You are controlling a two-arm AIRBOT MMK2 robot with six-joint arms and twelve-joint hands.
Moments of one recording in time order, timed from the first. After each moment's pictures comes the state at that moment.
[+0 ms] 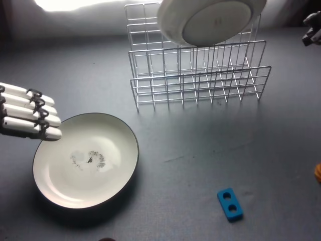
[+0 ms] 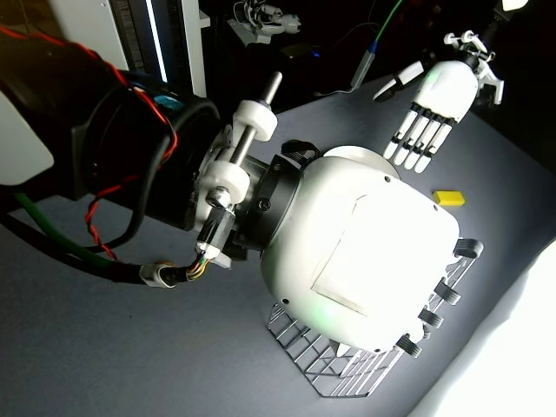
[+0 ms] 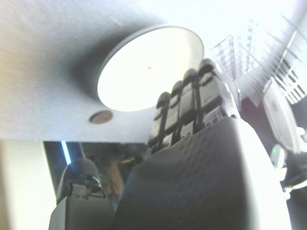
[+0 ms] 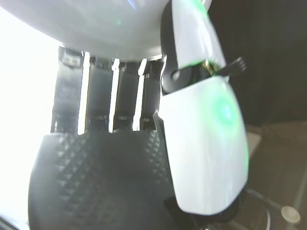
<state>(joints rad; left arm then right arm) 0.72 -0.84 1.54 1.61 -1.05 -0.19 -0.16 -1.08 1.30 -0.40 0.09 0.09</state>
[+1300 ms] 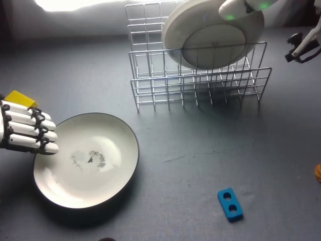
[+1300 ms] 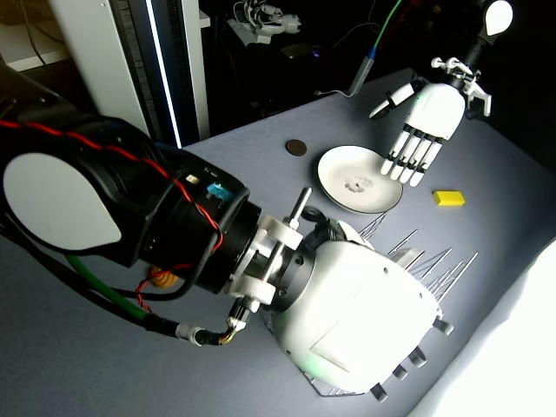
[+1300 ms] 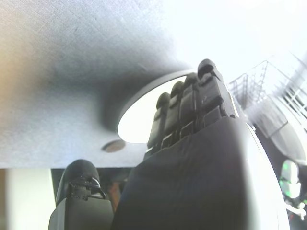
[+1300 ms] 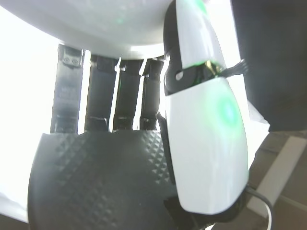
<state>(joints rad) 0.86 -0.90 1.56 1.53 -0.93 -0.11 -0.26 -1.20 1.45 -0.42 0.04 0.26</state>
